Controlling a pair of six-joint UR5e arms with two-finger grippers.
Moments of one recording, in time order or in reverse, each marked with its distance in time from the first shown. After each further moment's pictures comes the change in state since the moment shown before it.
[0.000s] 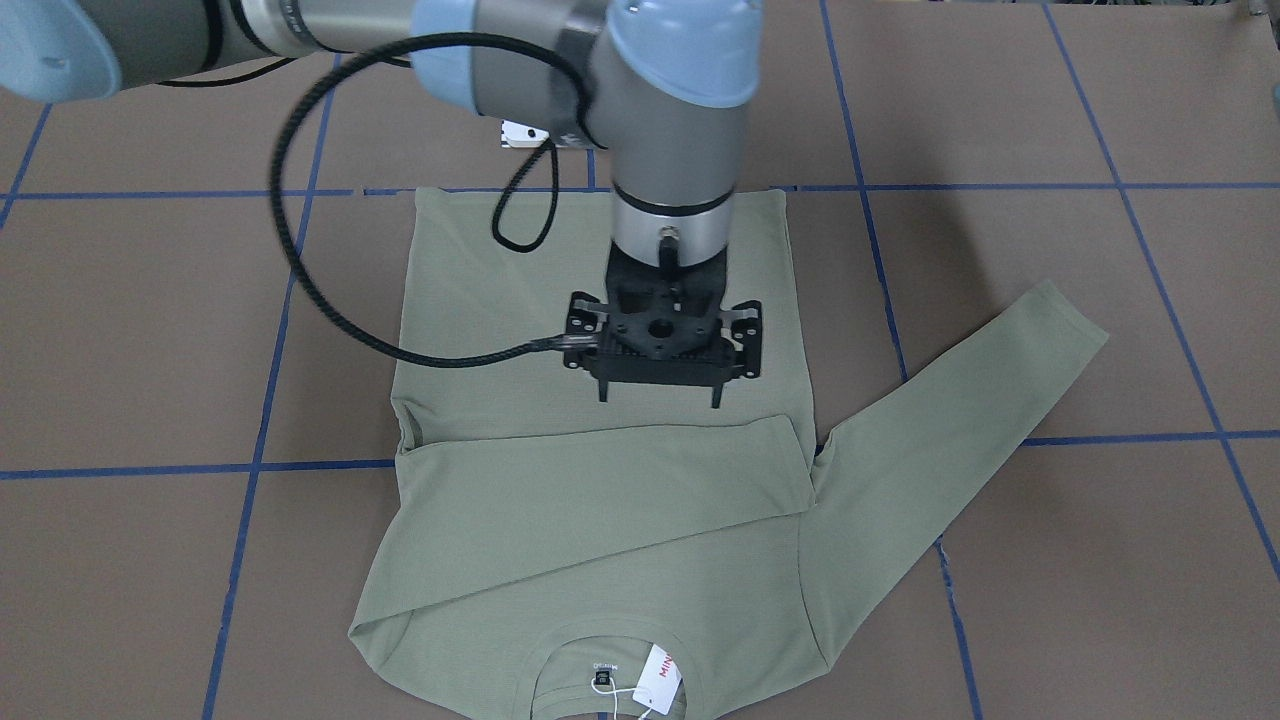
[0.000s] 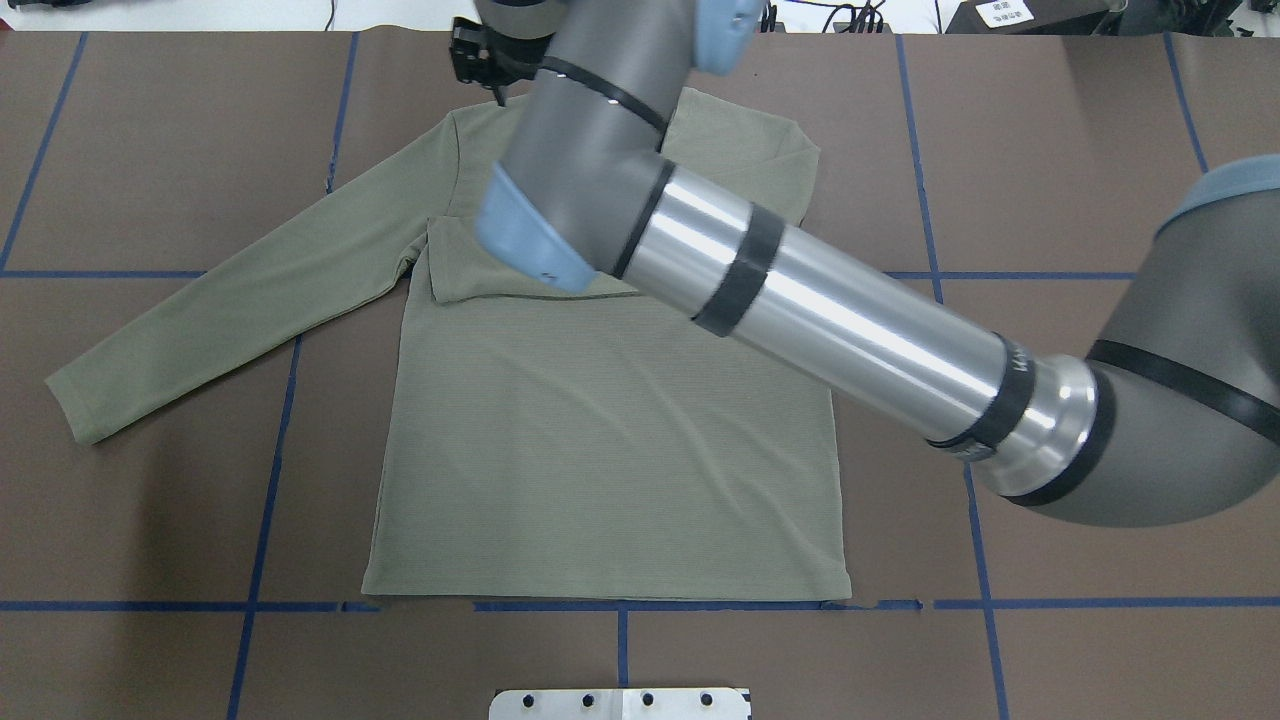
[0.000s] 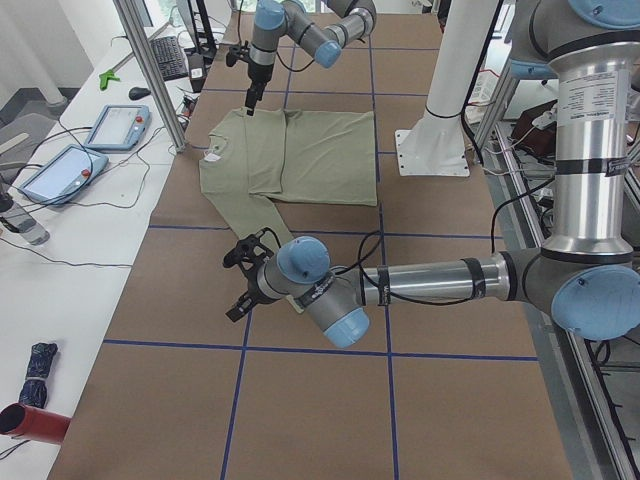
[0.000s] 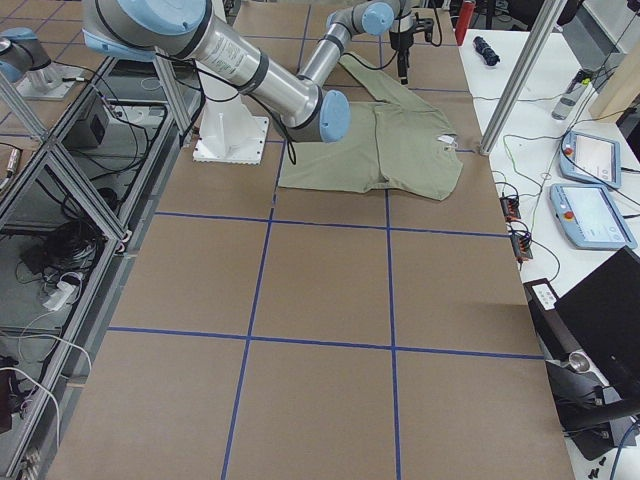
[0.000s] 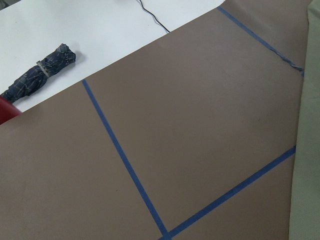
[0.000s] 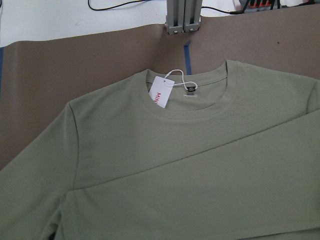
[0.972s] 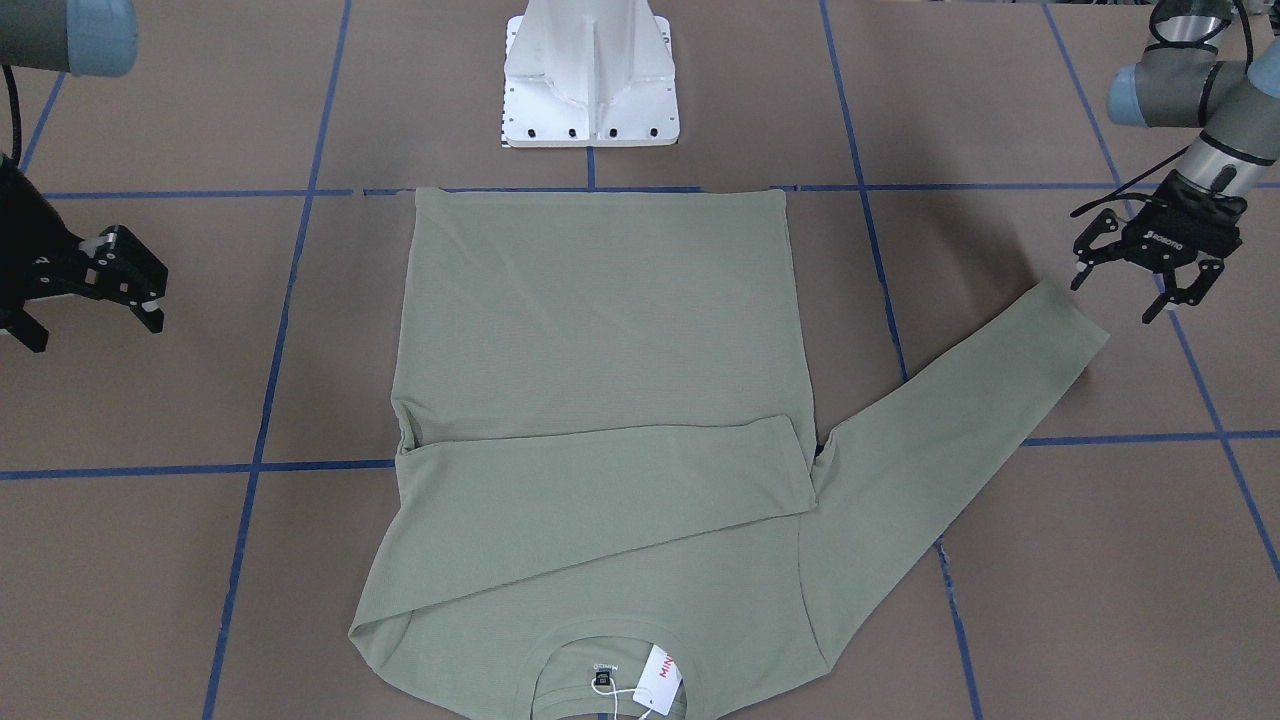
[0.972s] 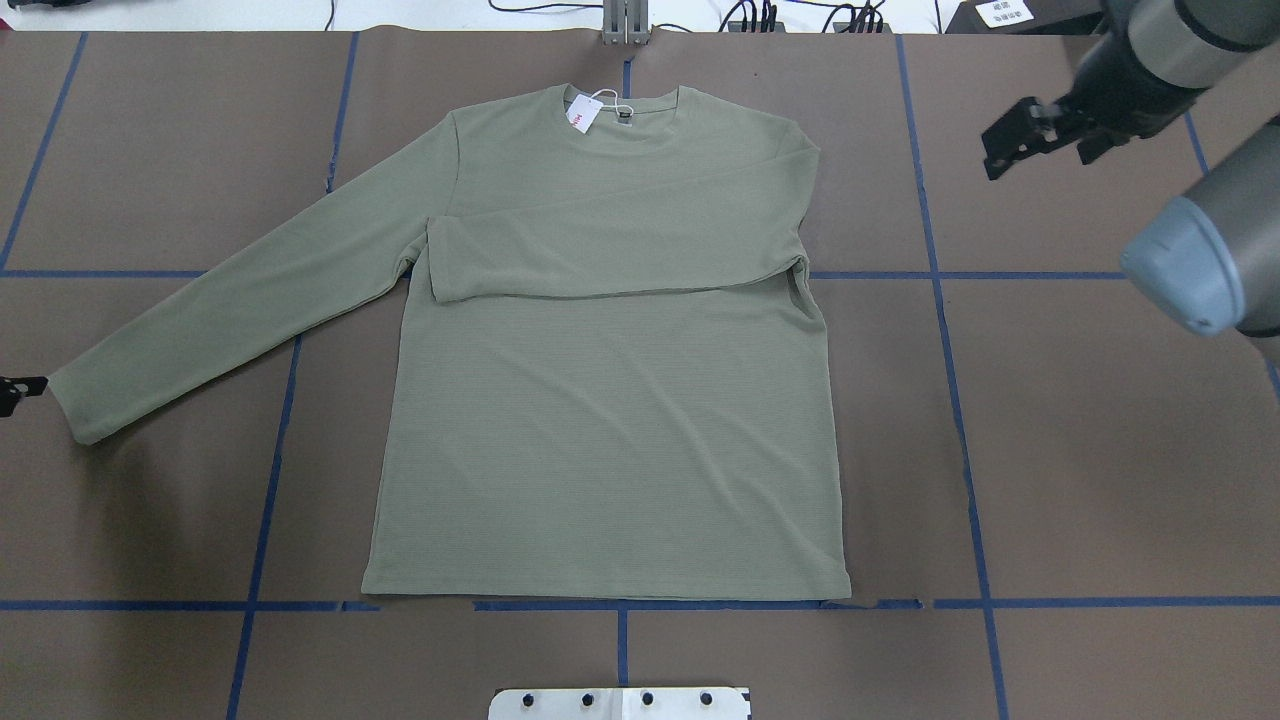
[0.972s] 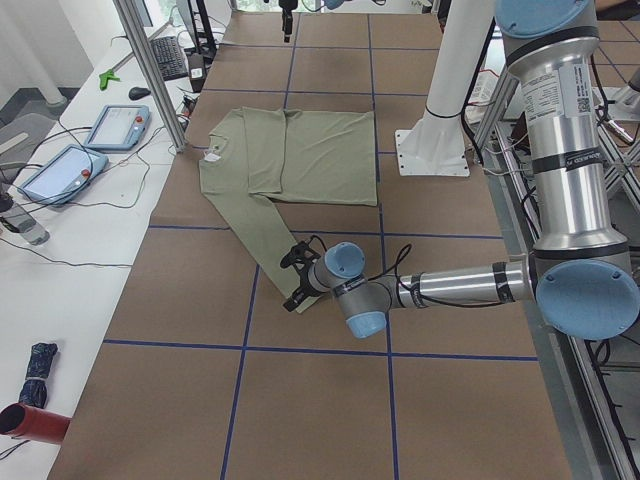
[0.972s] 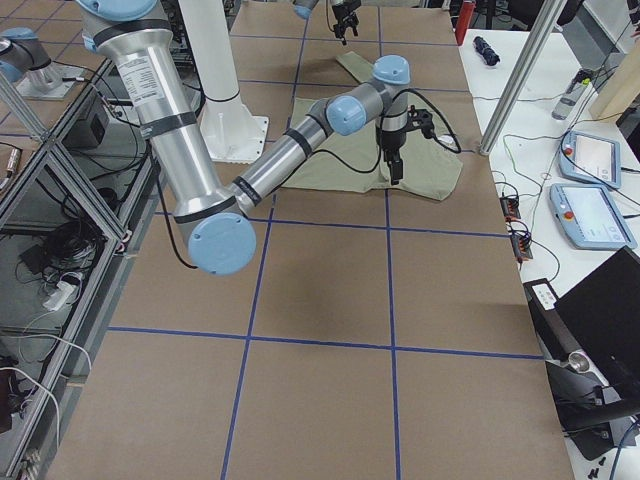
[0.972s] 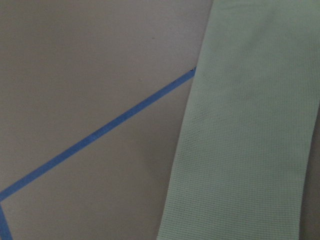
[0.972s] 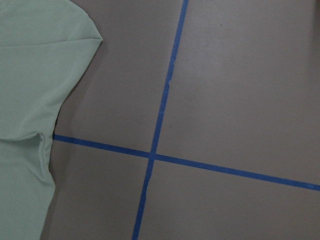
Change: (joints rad) left arm 0.532 0.141 -0.012 -0.215 0.379 -0.256; right arm 0.352 -0.858 0.628 -0.019 0.284 -0.620
